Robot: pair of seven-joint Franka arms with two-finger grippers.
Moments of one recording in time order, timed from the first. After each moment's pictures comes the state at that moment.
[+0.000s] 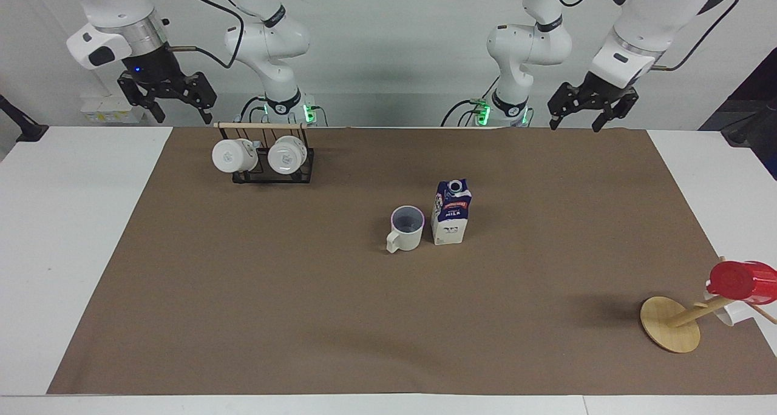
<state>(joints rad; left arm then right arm) -0.19 -0.12 0.08 -1.68 -0.07 1.53 -0.03 0.16 -0.09 -0.21 -1.59 -0.03 1.50 -0.02</state>
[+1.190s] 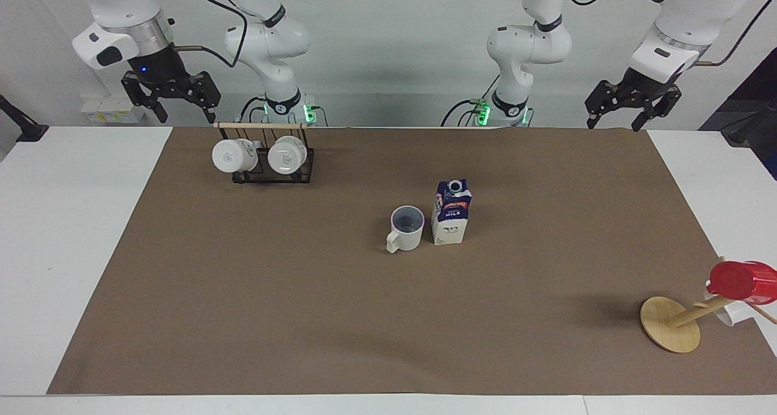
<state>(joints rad) -0.14 -0.12 0.10 -1.66 -0.02 1.53 0.06 0.17 -0.09 -0.20 -1.59 -0.03 1.50 -0.02</state>
